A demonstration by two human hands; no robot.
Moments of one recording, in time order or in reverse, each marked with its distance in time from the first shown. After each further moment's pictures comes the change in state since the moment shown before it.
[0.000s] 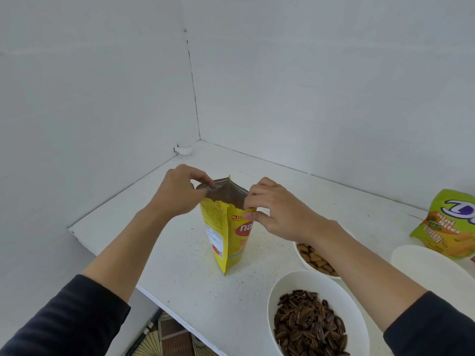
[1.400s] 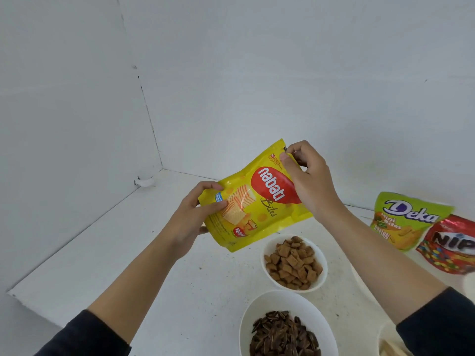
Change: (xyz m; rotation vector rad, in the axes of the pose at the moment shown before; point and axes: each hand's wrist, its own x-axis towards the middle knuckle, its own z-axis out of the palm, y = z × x) left_hand 0.015 0.060 0.064 -0.892 -0.345 -0.082; right_hand -0.031 0.018 -0.111 0.399 0.827 0.527
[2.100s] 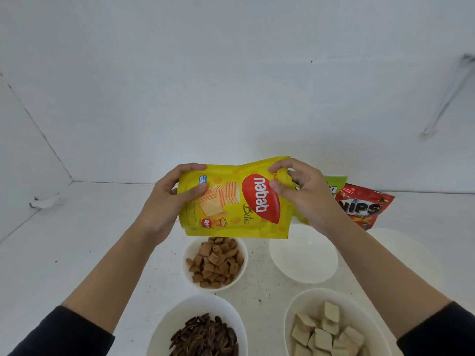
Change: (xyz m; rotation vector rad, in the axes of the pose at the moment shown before) left_hand 0.053 0.006 0.145 0.005 -0.190 0.107; right_hand -0.037 0.072 -0.172 0.168 -0.067 0.190
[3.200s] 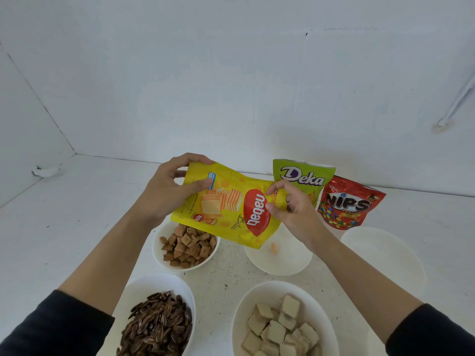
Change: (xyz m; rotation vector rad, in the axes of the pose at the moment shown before) left_hand -0.003 -0.010 0.075 0.350 0.058 0.033; right_hand -0.021 0.092 -0.058 -0.015 -0.148 0.101
